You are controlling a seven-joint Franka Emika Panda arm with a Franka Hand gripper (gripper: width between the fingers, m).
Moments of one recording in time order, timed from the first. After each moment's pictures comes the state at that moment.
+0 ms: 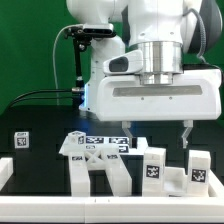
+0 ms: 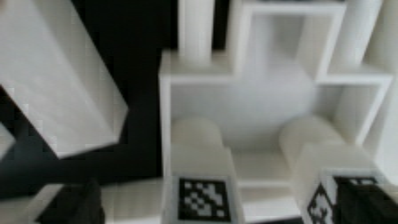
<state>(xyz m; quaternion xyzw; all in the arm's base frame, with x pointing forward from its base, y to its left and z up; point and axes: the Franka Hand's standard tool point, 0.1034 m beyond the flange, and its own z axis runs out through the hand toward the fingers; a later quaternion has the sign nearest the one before) 0.553 0.059 0.076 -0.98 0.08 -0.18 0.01</state>
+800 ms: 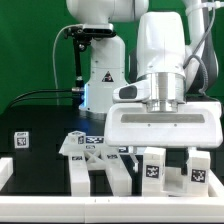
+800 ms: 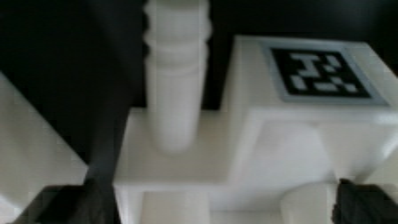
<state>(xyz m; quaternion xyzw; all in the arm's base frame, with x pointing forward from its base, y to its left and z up) 0.547 0.070 0.028 -0.97 0.06 -0.23 0.00</state>
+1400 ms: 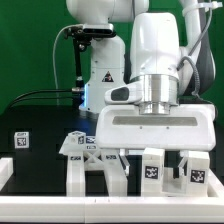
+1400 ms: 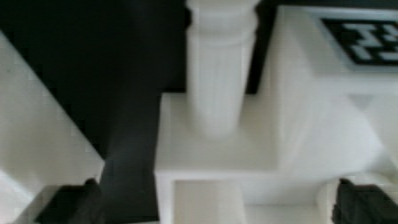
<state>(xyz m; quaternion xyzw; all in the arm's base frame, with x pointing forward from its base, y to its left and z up) 0.556 0.050 0.028 -0.97 0.07 -0.23 -0.01</state>
